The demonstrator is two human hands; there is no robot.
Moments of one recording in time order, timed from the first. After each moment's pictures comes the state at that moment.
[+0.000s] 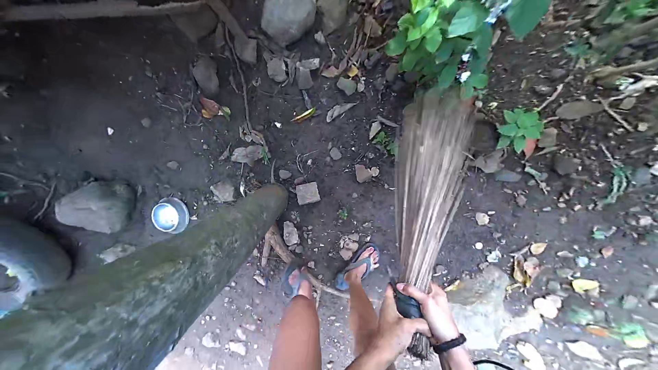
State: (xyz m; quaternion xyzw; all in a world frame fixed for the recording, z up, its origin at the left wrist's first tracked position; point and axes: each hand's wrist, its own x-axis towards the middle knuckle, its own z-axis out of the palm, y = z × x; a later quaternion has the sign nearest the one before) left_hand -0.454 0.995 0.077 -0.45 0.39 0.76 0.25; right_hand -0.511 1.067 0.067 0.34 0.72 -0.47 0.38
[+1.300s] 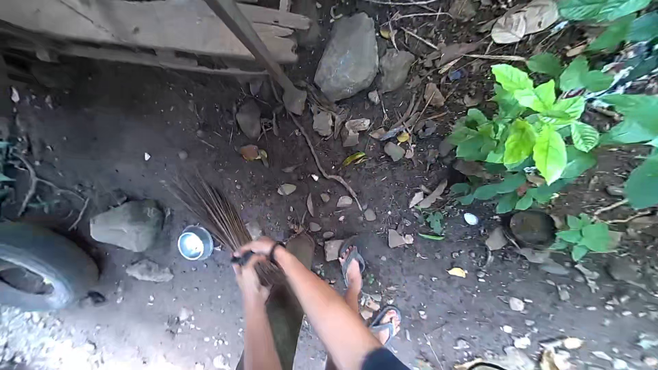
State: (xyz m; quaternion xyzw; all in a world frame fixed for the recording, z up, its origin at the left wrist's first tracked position) left_hand -0.595 0.566 0.032 -0.76 0.41 0.48 -0.14; right_hand -0.667 0.543 -0.013 0.04 0.43 -0.39 0.81
